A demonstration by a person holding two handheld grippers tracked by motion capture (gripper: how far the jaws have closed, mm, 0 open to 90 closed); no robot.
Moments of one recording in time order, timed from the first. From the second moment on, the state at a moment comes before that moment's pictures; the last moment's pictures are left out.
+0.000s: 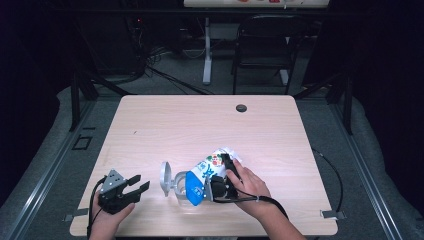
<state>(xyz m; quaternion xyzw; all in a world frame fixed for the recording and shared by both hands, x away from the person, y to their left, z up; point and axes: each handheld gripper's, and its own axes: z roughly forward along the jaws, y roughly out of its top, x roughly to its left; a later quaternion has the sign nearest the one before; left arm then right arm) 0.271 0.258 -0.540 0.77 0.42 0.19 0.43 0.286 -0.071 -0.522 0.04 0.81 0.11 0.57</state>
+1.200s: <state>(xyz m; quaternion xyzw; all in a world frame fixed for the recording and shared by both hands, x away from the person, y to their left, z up) 0.270 0.256 -0.541 0.78 0.42 0.19 0.43 0.285 -0.067 -0.522 0.01 0.80 0.10 0.59</state>
